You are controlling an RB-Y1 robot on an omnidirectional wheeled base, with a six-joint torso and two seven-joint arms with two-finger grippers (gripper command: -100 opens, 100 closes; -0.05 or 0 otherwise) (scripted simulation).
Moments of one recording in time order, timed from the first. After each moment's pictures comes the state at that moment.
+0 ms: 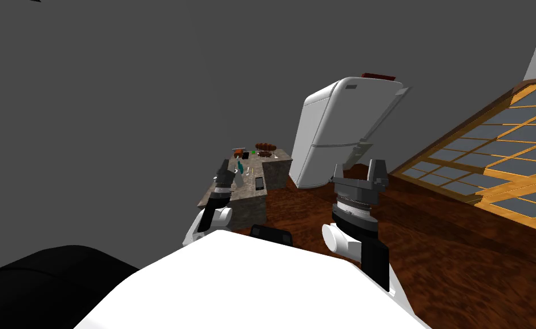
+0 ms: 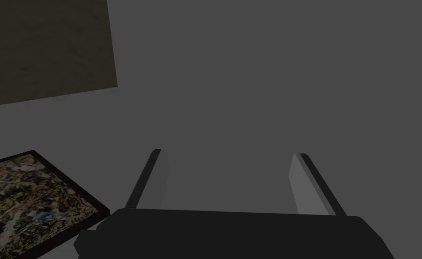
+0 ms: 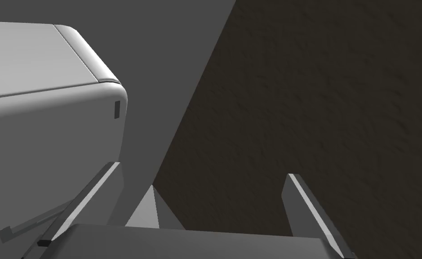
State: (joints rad) left arm 0.46 0.04 0.04 -2.26 -0.06 -0.37 0.03; right arm 0.45 -0.04 0.01 -2.36 -0.06 -0.52 0.01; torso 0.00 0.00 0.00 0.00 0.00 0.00
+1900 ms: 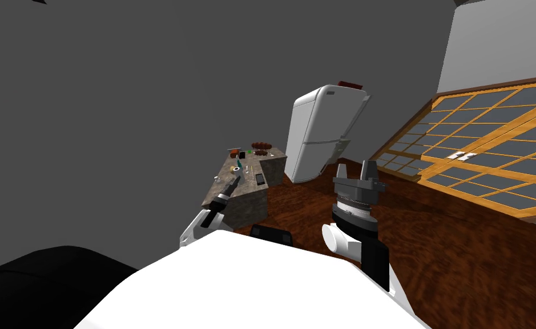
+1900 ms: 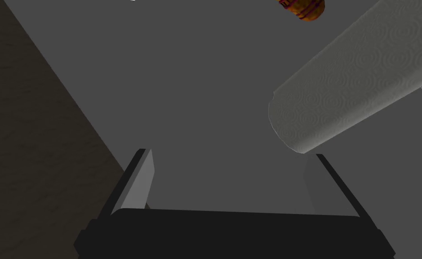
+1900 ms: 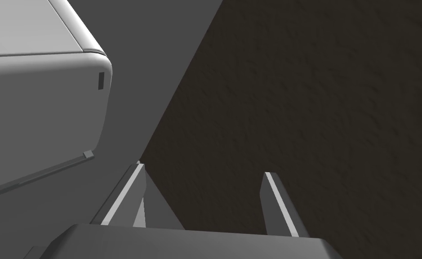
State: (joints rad) left arm 0.42 0.28 0.12 -1.83 -0.34 -0.44 -0.27; right arm 0.45 -0.04 0.01 -2.36 -0.06 -0.52 0.01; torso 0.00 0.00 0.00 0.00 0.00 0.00
